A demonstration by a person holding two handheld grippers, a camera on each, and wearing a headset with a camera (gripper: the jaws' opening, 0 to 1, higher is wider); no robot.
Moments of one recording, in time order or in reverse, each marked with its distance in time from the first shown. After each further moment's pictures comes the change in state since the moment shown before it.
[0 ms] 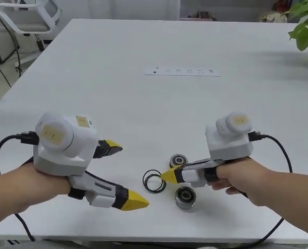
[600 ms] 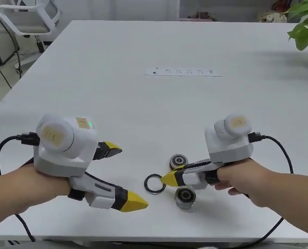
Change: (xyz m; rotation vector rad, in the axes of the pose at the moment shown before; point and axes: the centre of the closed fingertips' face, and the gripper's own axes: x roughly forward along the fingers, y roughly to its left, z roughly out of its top) left arm 0.000 0.000 -0.004 0.000 0.017 -0.001; right arm -0.006 -0.008 0.000 -0.044 0.000 -0.036
